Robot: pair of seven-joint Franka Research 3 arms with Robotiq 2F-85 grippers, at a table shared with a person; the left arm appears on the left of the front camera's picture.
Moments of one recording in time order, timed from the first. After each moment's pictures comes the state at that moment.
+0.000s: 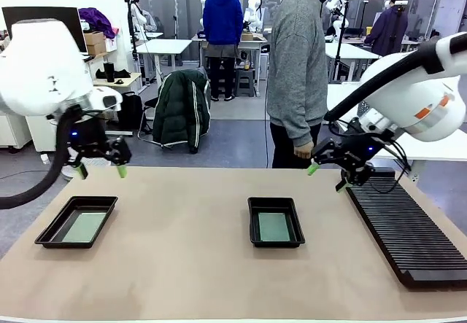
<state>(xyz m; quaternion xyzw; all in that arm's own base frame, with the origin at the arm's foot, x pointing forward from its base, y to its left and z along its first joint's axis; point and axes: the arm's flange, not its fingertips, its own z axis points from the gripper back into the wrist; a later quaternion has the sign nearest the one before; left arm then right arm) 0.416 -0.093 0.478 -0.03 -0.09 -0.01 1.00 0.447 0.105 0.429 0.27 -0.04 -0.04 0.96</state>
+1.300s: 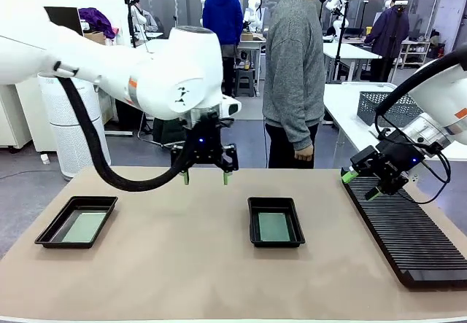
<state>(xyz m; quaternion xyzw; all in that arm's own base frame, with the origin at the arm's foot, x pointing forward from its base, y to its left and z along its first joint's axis) 0.415 -0.334 0.468 -0.01 -0.08 -0.01 1.00 0.452 0.009 0.399 0.34 -0.02 0.02 0.94</state>
